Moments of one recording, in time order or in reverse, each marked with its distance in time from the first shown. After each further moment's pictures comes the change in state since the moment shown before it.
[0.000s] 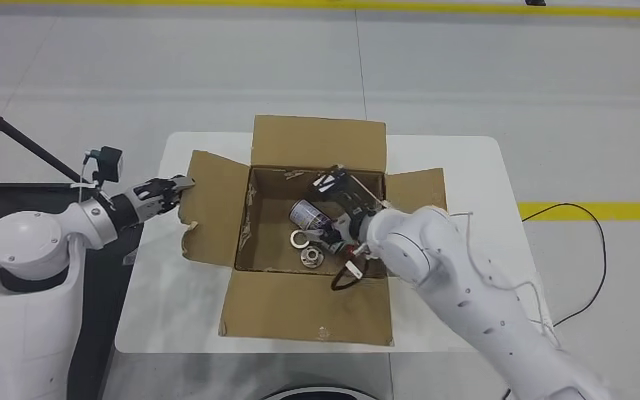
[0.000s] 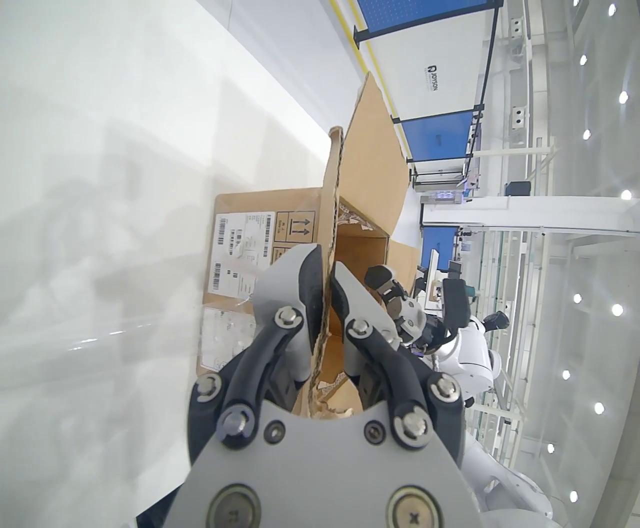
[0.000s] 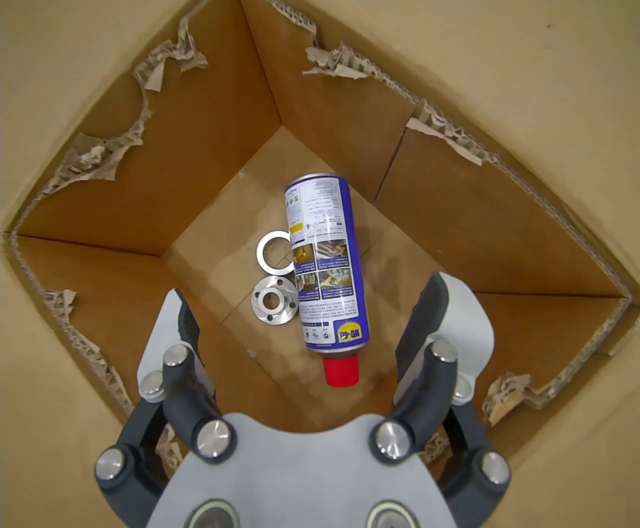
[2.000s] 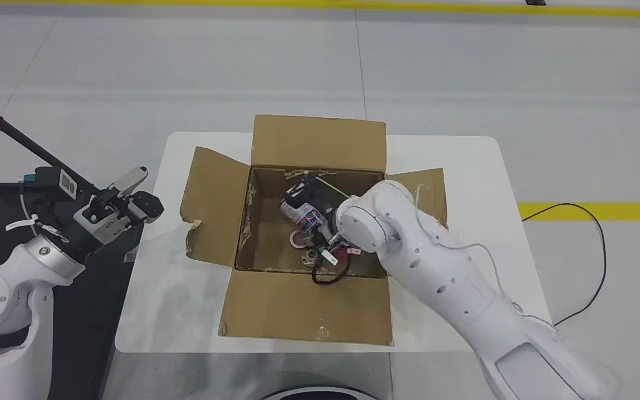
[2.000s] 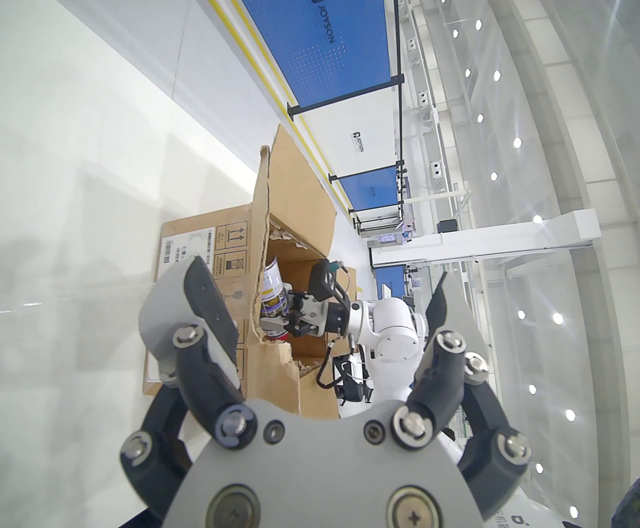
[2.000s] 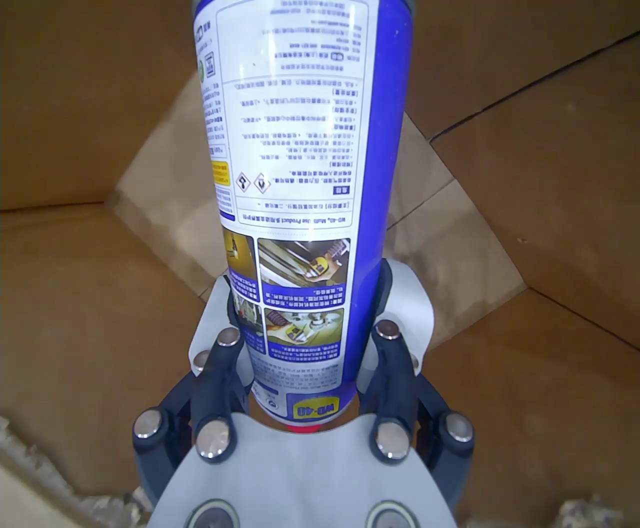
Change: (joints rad) left arm 0.313 0.005 -0.195 -0.255 -0.292 -0.103 0.245; right arm 0.131 -0.150 -0.070 0.230 0.007 -0.070 0.232
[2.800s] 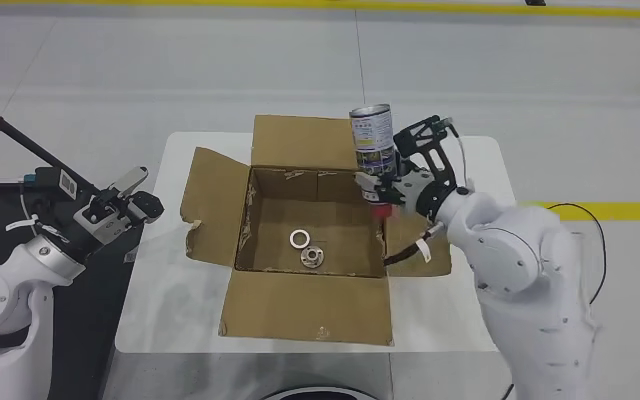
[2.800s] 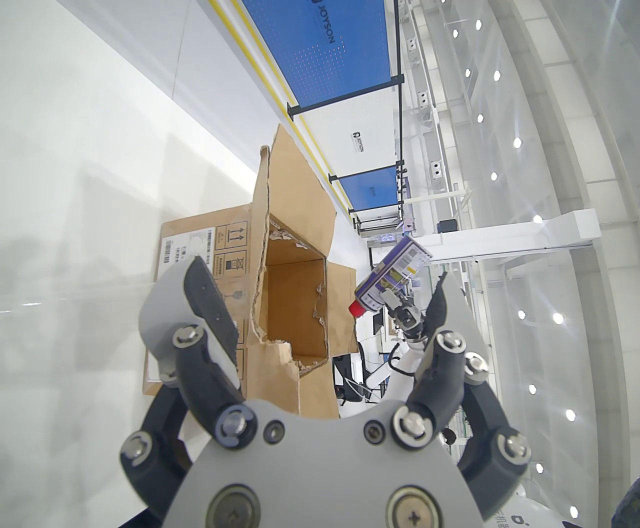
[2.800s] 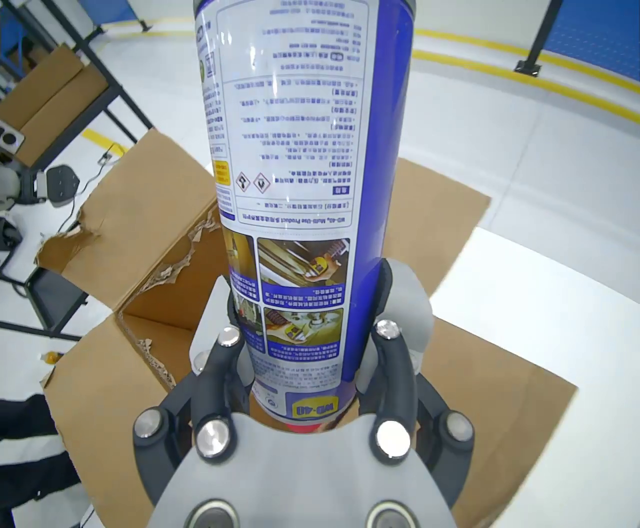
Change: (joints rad) left arm 0.000 0.000 0.000 0.000 0.000 0.000 0.000; right arm -0.391 0.125 0.613 -0.567 -0.007 -0.019 -0.266
